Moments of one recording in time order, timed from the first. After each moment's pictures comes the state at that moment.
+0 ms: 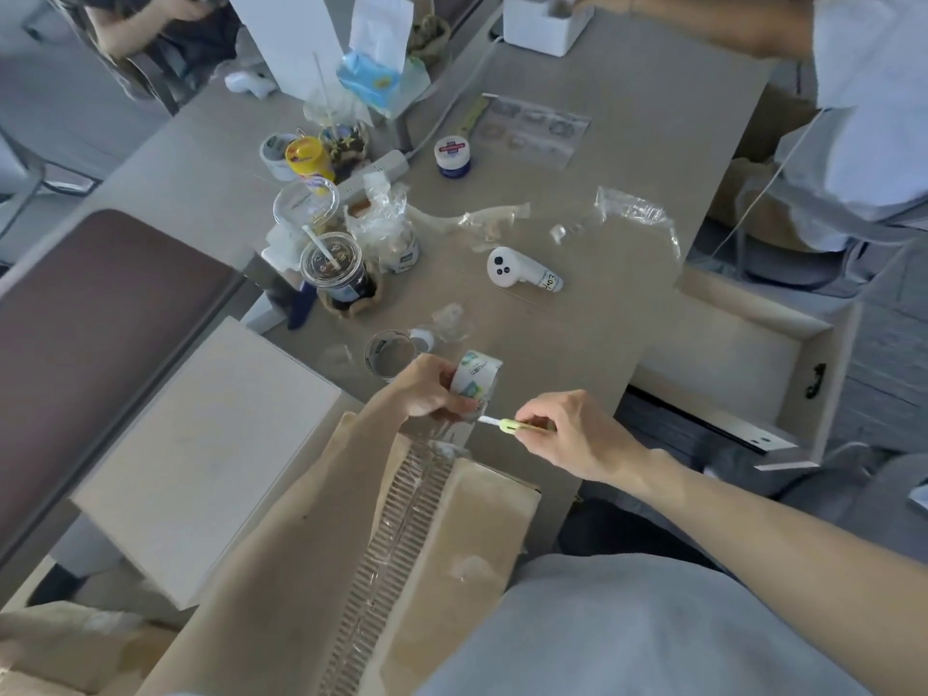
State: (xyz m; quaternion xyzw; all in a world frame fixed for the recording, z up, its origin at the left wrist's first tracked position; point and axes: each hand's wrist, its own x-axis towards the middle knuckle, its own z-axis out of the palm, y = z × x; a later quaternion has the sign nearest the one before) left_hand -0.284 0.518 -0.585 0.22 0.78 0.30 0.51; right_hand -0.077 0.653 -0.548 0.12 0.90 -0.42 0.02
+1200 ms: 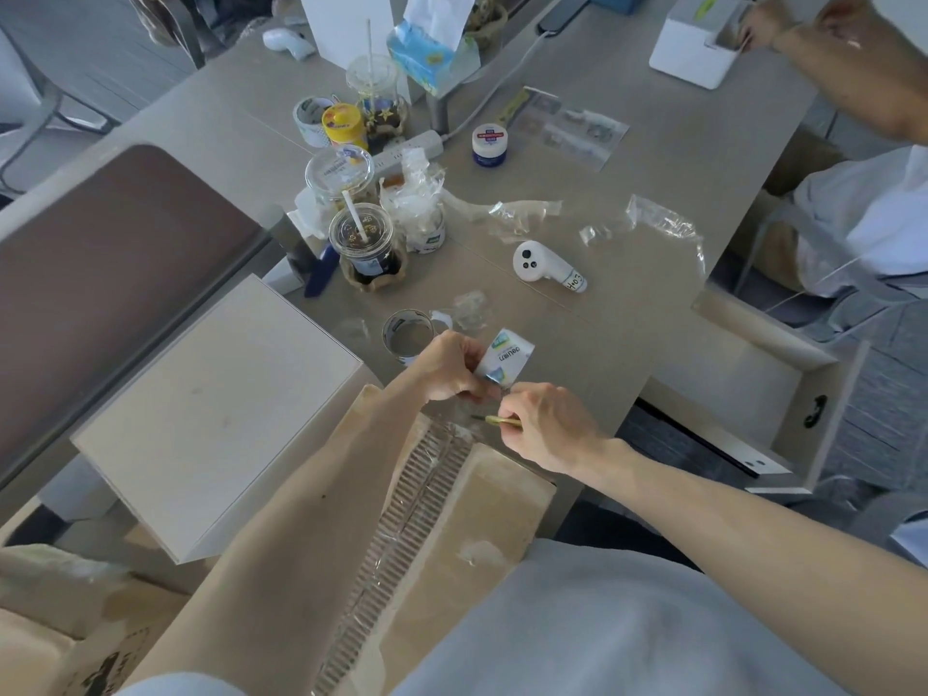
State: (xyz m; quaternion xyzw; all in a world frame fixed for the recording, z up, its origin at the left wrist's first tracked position) left_hand -0.278 0.512 -0.578 0.26 0.77 0.37 0.45; right_hand -0.117 0.614 -0.553 0.09 0.96 -0.24 0.09
